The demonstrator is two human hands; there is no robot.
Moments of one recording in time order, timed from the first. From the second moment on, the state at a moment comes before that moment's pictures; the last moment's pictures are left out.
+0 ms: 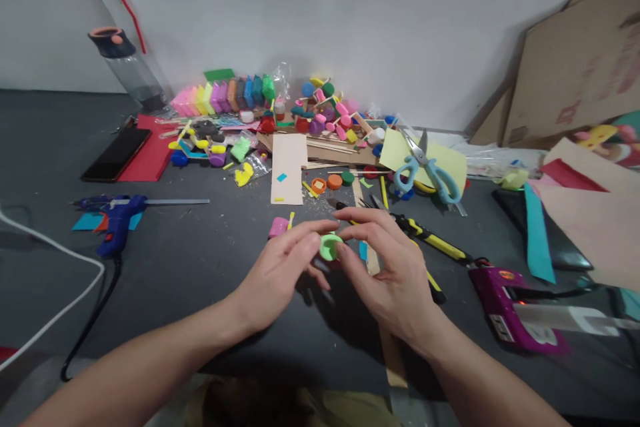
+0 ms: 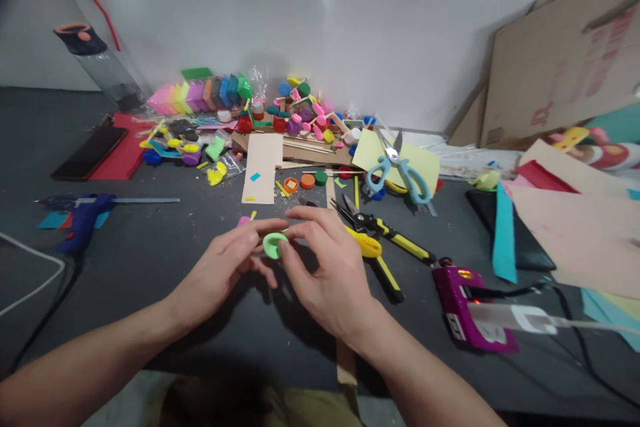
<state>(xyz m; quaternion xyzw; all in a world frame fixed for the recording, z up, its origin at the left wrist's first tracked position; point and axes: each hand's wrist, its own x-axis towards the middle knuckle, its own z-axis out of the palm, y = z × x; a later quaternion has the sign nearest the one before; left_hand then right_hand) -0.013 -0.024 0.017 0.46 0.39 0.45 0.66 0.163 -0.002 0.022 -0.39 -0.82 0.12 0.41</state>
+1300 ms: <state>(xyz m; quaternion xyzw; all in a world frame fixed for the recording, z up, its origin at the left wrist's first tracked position) -0.006 -0.021 0.012 0.36 0.31 0.39 0.79 0.162 0.001 0.022 -0.38 -0.84 0.21 0.33</state>
